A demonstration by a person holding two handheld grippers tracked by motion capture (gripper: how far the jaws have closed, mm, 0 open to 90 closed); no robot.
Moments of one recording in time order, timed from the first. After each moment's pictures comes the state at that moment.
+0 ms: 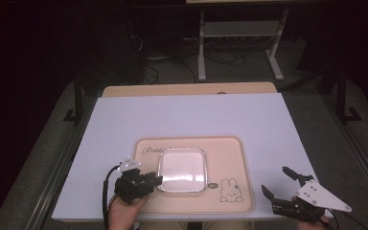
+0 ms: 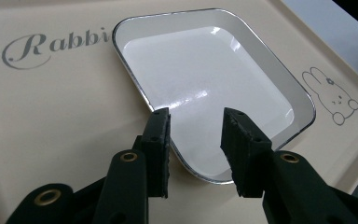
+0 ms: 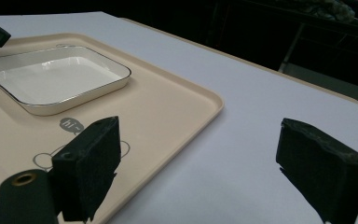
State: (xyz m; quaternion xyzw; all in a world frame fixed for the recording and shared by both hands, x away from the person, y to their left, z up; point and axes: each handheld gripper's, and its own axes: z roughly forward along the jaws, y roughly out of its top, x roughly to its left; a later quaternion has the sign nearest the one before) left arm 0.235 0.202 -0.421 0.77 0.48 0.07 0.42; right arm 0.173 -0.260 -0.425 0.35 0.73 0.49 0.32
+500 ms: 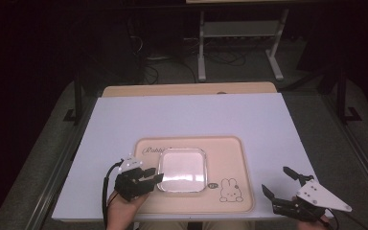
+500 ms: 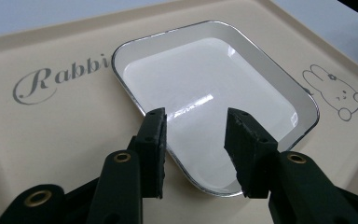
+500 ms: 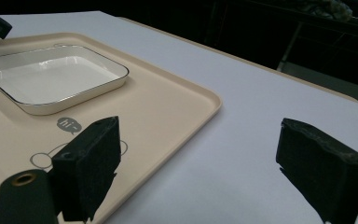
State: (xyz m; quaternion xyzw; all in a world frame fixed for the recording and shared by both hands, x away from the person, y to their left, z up) left arm 0.238 0.203 -0.416 0.79 0.43 0.10 0.43; right arm 0.173 -0.261 -0.425 0.36 0.73 0.49 0.32
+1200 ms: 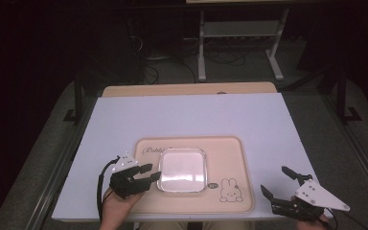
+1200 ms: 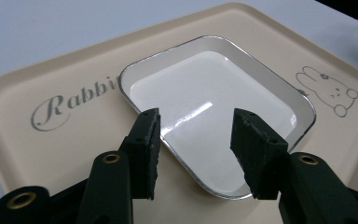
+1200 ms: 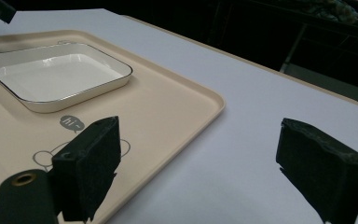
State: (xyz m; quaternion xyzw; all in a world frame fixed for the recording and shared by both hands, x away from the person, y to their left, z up) left arm 0.241 0.214 -0.410 0.80 0.39 0.12 0.44; right arm 0.174 -0.259 -0.424 0.35 0.74 0.49 0.32
